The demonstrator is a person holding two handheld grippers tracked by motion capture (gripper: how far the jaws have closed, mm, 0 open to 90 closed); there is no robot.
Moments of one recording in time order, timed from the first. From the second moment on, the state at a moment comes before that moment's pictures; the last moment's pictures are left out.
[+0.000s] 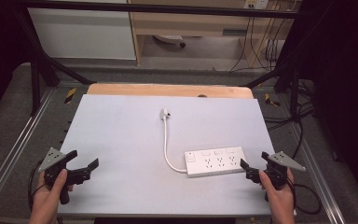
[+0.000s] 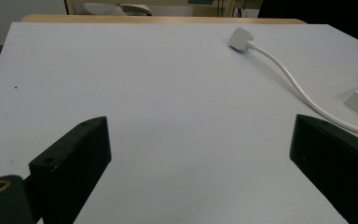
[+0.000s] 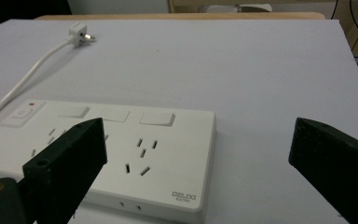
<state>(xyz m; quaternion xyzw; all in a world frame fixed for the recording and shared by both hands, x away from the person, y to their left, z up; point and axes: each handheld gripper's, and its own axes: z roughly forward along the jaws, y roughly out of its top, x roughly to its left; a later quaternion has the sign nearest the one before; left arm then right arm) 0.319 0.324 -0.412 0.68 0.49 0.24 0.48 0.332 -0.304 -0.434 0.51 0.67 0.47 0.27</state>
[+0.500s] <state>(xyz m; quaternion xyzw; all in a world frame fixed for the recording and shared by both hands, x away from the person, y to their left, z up) 0.320 0.318 -0.414 0.70 0.48 0.23 0.48 0.329 -0.295 -0.417 0.48 0.67 0.49 0.27</state>
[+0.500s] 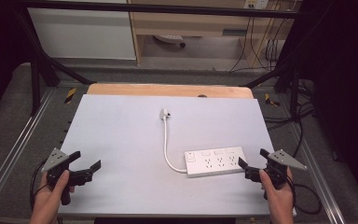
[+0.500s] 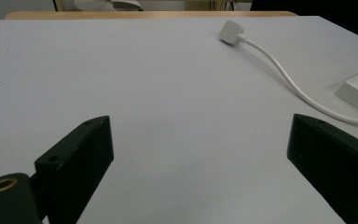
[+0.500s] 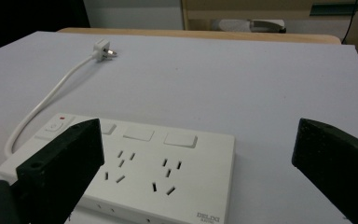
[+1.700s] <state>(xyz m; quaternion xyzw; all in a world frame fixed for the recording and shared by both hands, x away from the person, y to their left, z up) 0.321 0.316 -0.417 0.70 0.48 0.22 0.48 0.345 -0.254 -0.395 0.45 0.66 0.52 0.30</state>
